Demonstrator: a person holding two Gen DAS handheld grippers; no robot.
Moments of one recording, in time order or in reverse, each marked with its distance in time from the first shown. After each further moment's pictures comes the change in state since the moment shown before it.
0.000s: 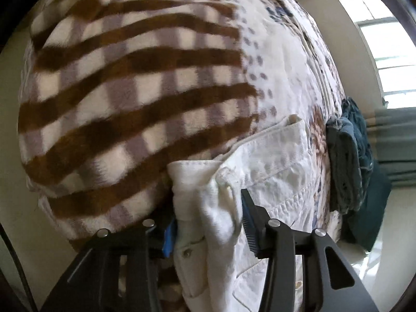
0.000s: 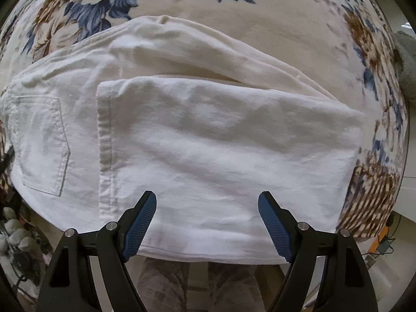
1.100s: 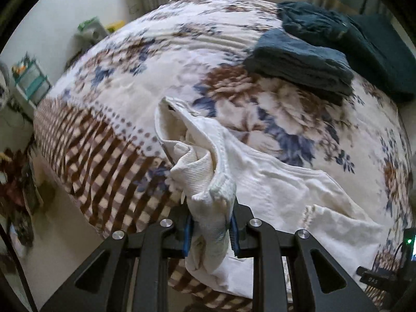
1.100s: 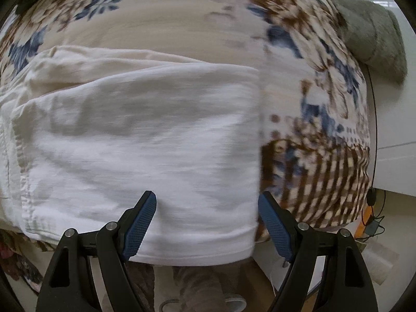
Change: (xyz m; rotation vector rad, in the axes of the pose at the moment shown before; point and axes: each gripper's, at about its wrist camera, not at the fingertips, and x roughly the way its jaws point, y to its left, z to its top) left arm -0.057 -0.205 -0.129 0.832 -0.124 0.390; right arm 0.006 -0.154 -0.043 0.160 -0.068 -0.138
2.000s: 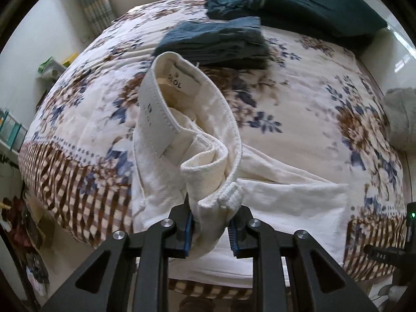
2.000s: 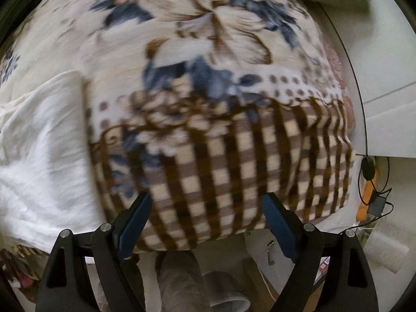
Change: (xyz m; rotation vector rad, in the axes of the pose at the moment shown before) left arm -0.032 -0.163 -0.044 0.264 0.015 -0.068; right arm 0.054 -0.190 -0.021 0.207 0.034 0.041
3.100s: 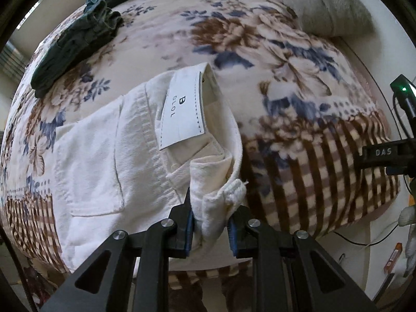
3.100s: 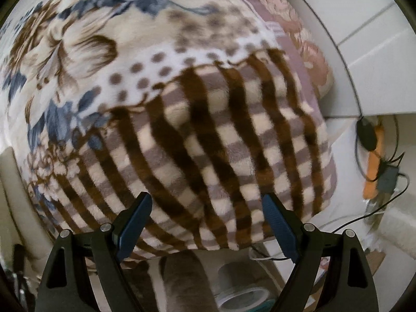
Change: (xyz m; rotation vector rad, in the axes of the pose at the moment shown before) left arm 0.031 -0.214 -0.091 0.423 0.145 -0.155; right arm 0.070 -0.174 0.016 0.259 0.104 0.105
